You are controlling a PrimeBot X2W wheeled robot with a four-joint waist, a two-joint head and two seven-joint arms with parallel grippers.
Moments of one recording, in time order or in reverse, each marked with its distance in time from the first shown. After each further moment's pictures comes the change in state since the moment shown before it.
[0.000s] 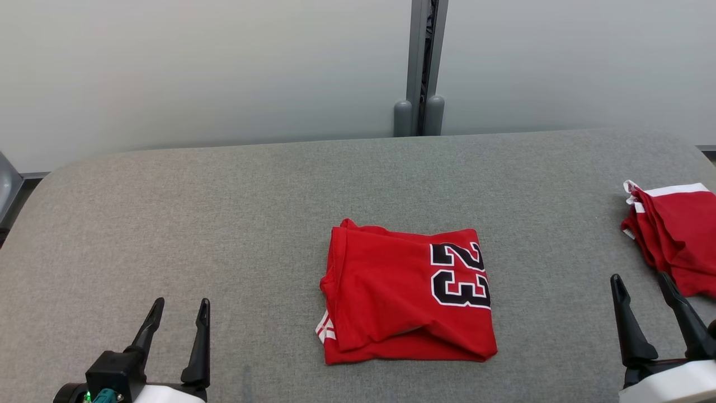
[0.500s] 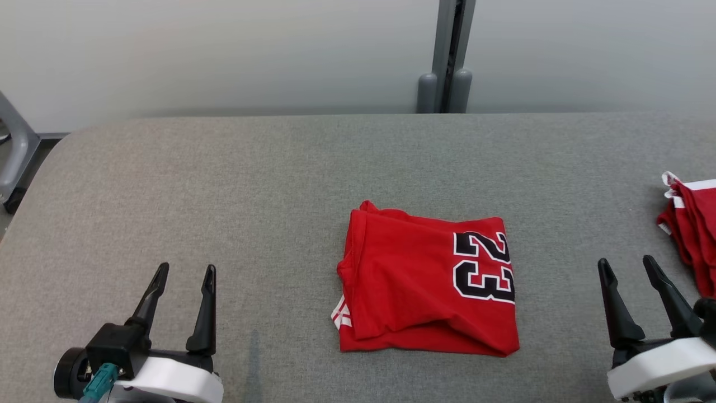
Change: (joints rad) left arm -0.069 0.002 -0.020 -0.009 -0.003 -0.002 -0.020; right arm -0.062 -0.018 0.030 0.054 0.024 0.000 -0.001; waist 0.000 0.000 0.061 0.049
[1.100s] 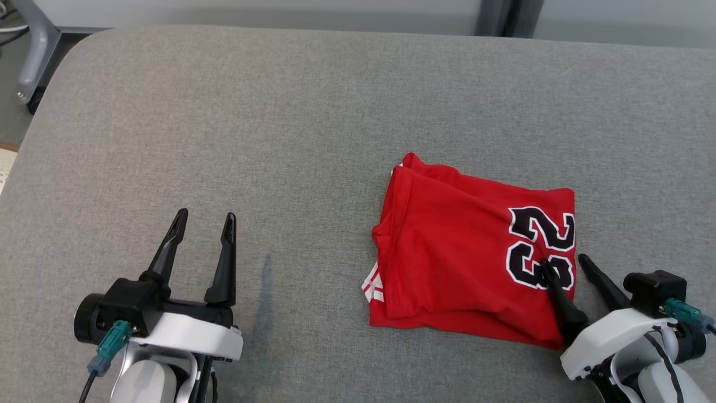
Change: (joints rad) left arm -0.163 -0.033 -0.043 0.045 -0.006 -0.019 -0.055; right arm -0.223 -0.039 0.213 0.354 0.102 0.000 -0.033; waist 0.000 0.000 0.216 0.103
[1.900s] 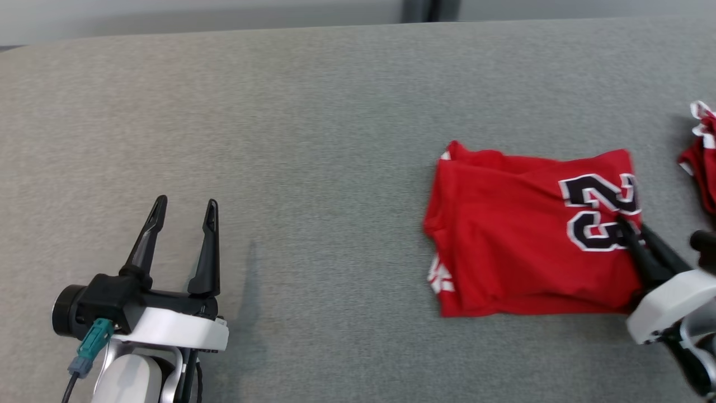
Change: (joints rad) left arm -0.012 0.025 0.019 -0.036 0.009 0.016 -0.015; right arm -0.072 -0.213 0.016 -0.042 0.041 0.000 0.029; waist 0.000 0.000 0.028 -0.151
